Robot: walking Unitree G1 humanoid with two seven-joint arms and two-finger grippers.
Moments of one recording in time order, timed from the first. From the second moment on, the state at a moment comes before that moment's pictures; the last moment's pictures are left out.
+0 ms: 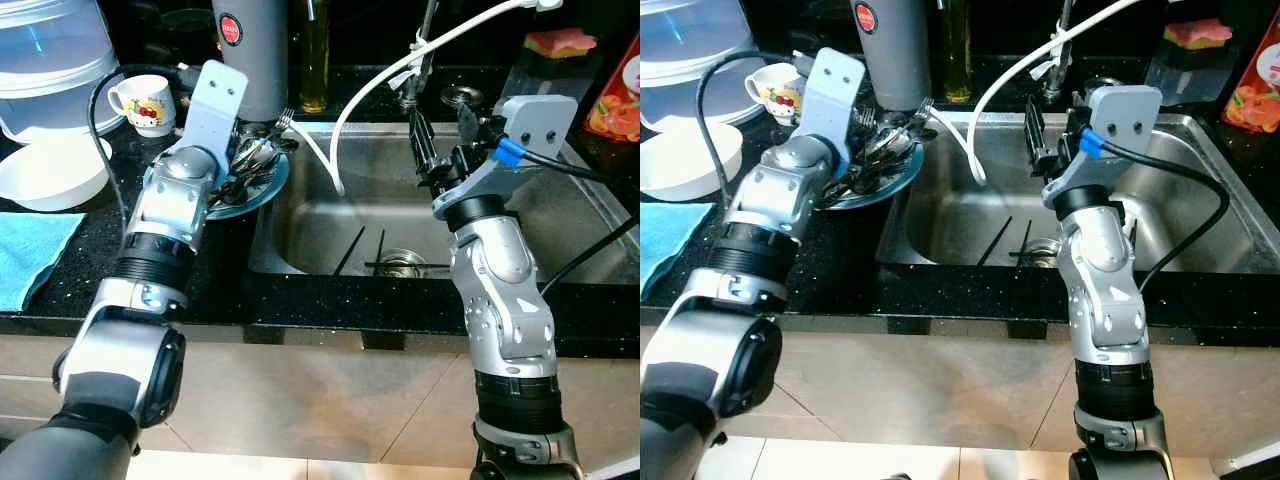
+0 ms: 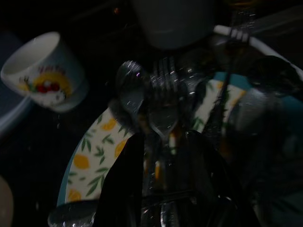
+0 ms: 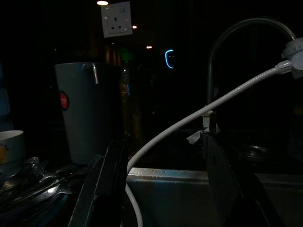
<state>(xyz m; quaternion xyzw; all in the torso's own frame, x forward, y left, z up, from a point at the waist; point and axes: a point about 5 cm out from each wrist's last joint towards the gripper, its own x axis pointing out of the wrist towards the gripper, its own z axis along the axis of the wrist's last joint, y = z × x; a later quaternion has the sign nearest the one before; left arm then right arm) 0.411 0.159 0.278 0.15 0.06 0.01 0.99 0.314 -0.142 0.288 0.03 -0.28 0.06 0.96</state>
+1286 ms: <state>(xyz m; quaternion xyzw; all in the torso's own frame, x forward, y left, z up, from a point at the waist) 0.401 0.197 0.271 -0.27 0.07 0.22 0.93 0.315 -0.141 0.287 0.03 -0.28 0.06 0.96</state>
